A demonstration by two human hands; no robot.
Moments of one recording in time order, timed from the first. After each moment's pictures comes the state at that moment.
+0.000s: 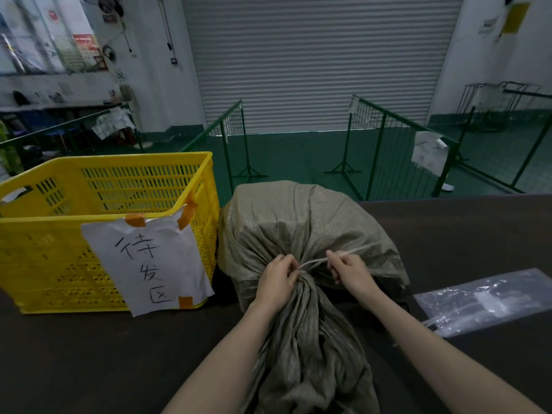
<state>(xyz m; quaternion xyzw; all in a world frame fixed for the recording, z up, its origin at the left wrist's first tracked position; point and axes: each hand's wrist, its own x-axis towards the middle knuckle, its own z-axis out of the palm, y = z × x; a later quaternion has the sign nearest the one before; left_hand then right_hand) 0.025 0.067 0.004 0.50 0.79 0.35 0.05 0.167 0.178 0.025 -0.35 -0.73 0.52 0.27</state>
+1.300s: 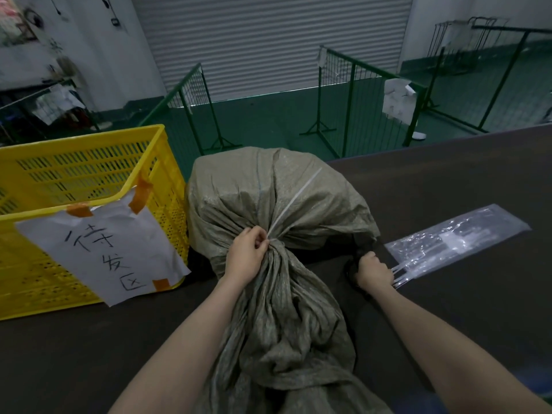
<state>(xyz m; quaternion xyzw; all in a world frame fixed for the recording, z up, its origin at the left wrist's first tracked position) 0.028 0.064 0.004 0.49 0.81 0.31 0.03 0.255 0.213 -0.072 -0.63 -0.76 0.17 -0.04</state>
